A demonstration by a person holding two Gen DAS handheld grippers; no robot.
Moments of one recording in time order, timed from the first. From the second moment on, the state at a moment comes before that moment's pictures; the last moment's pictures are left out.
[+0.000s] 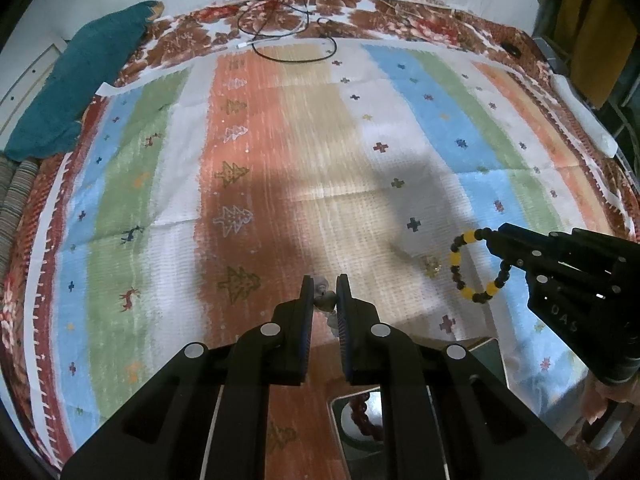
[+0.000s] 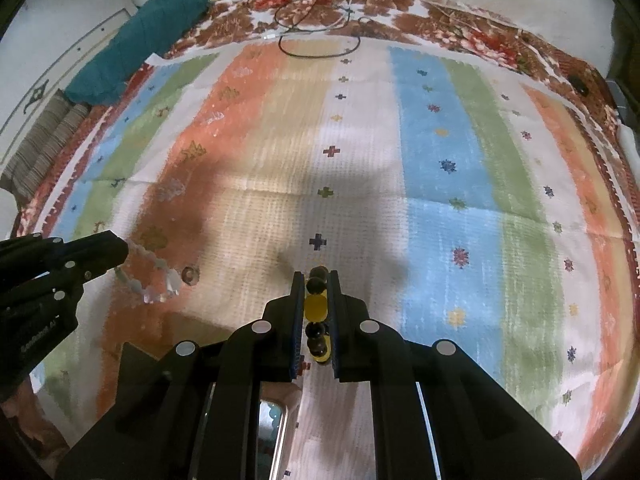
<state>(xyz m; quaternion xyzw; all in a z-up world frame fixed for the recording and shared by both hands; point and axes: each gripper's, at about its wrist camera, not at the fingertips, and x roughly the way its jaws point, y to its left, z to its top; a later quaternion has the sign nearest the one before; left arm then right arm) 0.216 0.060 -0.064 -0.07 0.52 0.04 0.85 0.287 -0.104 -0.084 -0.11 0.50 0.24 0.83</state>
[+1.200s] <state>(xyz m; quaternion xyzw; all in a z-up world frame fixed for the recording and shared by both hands) 0.151 0.039 -0.016 -0.07 0.46 0.02 0.88 0.215 -0.117 -0.025 -0.11 0.41 0.28 0.86</state>
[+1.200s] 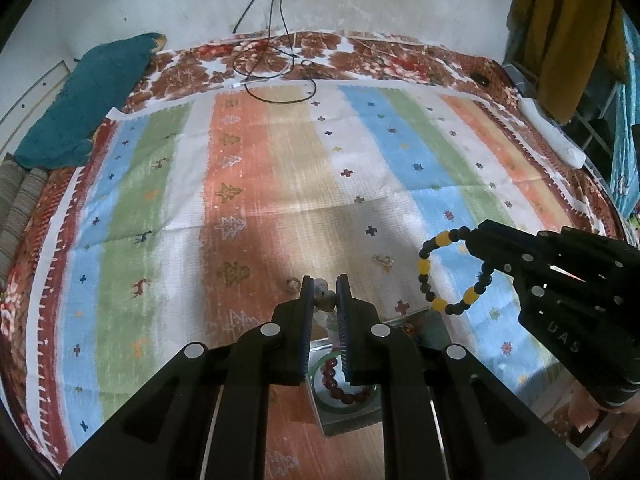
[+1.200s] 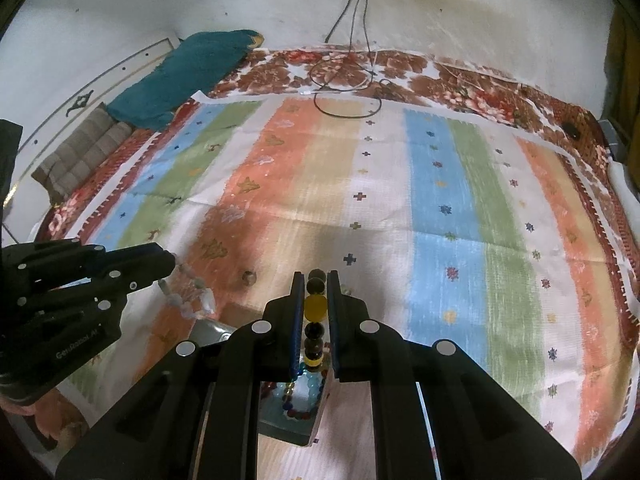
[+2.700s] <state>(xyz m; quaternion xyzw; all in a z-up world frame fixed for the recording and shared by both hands) 0.098 0.011 -0.010 -0.06 0.45 0.00 0.89 0.161 -0.132 -0.032 -0.12 0.41 0.31 0.85</state>
